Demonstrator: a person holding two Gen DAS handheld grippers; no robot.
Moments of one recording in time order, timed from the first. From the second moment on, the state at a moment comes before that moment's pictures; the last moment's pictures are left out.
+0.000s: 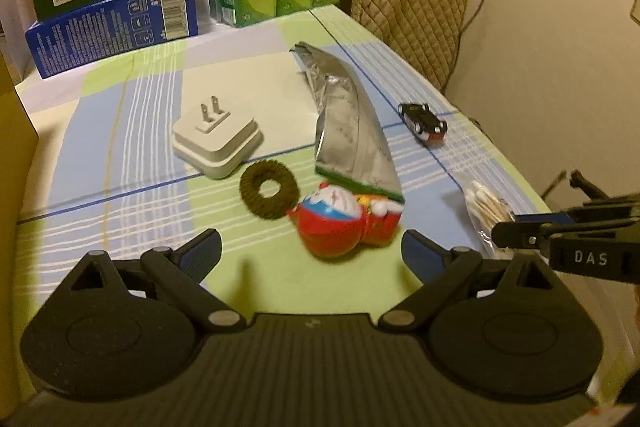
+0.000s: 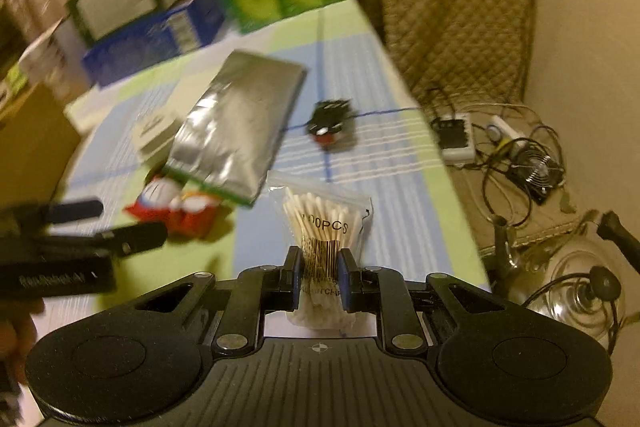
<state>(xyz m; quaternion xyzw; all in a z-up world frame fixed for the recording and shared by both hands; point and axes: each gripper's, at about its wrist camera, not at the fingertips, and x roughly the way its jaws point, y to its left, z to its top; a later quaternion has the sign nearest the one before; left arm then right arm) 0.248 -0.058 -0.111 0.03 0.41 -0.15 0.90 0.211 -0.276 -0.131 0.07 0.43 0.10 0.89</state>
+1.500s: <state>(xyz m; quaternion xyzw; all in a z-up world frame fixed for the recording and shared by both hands) 0.125 0.016 -0.089 -0.01 0.42 -0.04 0.91 0.133 -0.214 -0.106 0.06 0.44 0.17 0.88</state>
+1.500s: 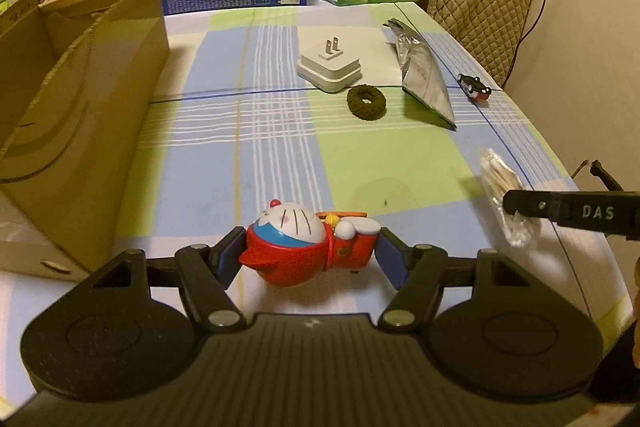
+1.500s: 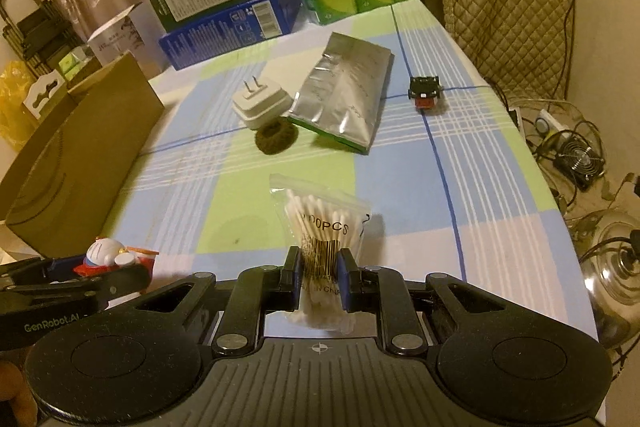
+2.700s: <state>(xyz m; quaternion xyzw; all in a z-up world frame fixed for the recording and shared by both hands) 0.076 0.049 0.007 -0.03 0.38 -0.04 0.93 0.084 -0.160 -0.020 0.02 0.38 0.21 0.90</state>
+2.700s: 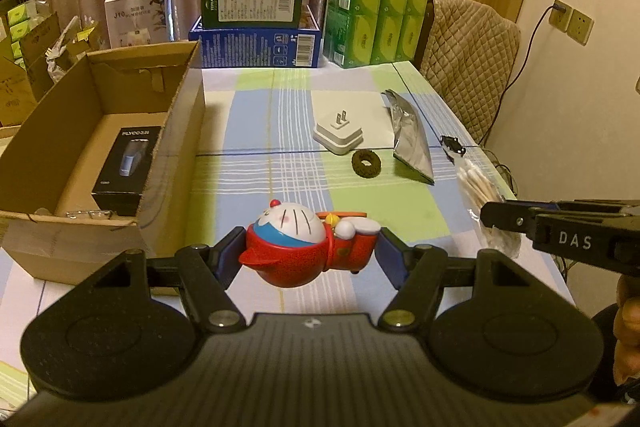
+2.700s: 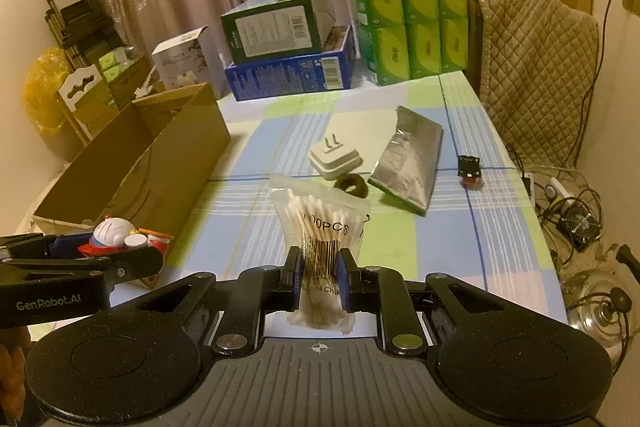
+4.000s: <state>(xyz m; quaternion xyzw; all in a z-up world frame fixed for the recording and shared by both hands) 0.093 0.255 0.073 0.01 0.35 0.06 0.93 0.130 0.087 0.020 -0.03 0.36 0.40 0.84</state>
